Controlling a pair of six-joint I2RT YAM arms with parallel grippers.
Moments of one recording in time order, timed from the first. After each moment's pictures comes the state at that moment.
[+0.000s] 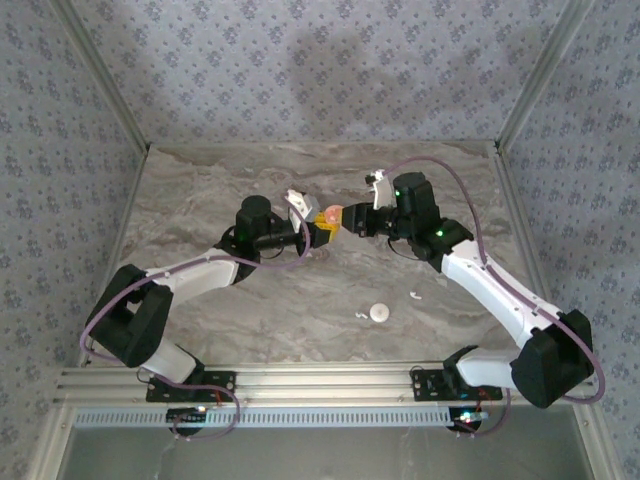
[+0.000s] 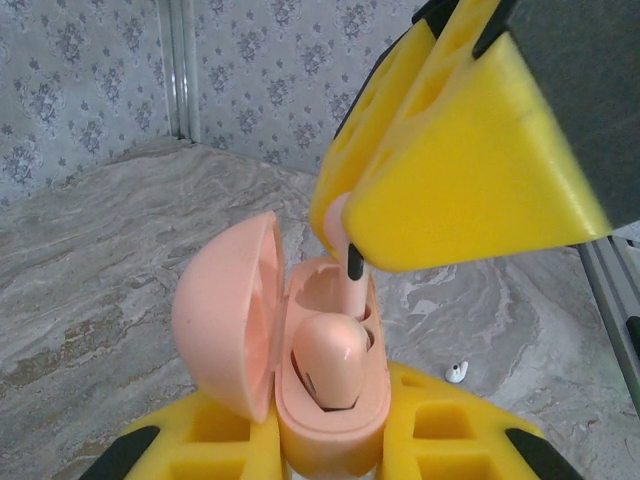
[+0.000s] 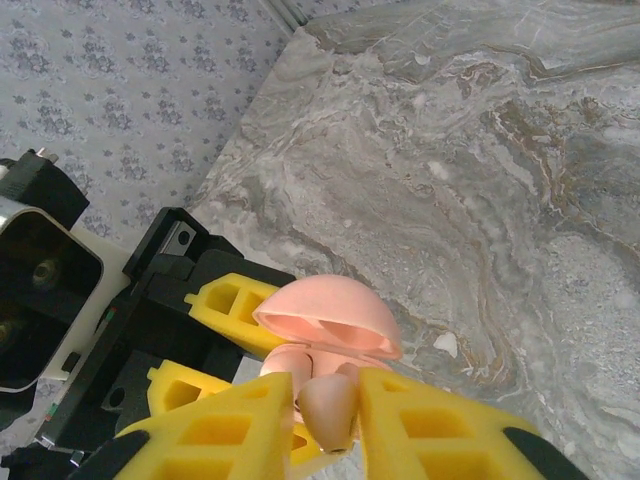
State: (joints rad) left arm -0.62 1.51 0.81 0.55 0.66 -0.04; right arm 0.52 1.26 1.04 -0.26 -0.43 0.44
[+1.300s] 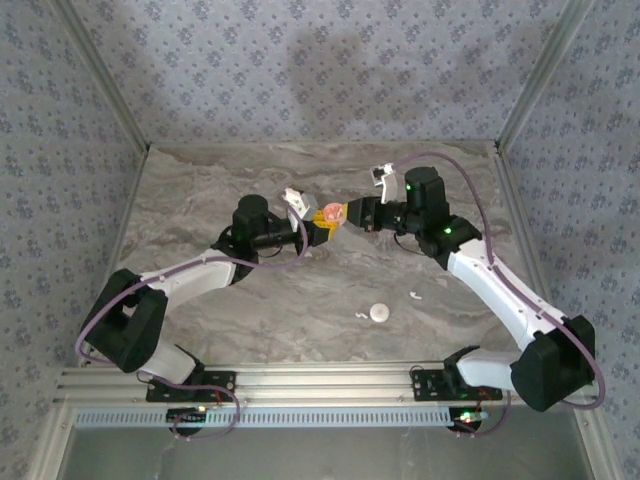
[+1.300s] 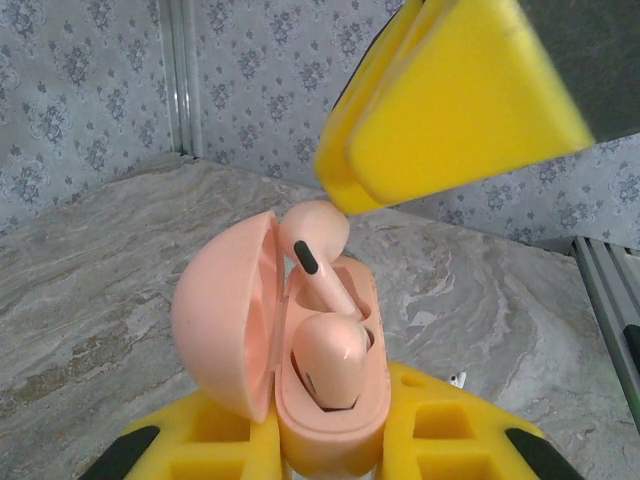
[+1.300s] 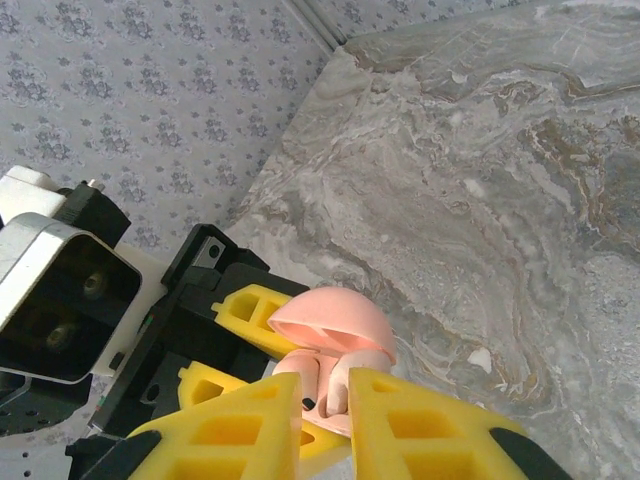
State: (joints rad) left arm -0.62 1.48 0.81 0.54 0.66 -0.04; right arm 0.46 1.25 1.05 -0.23 -0.55 0.48
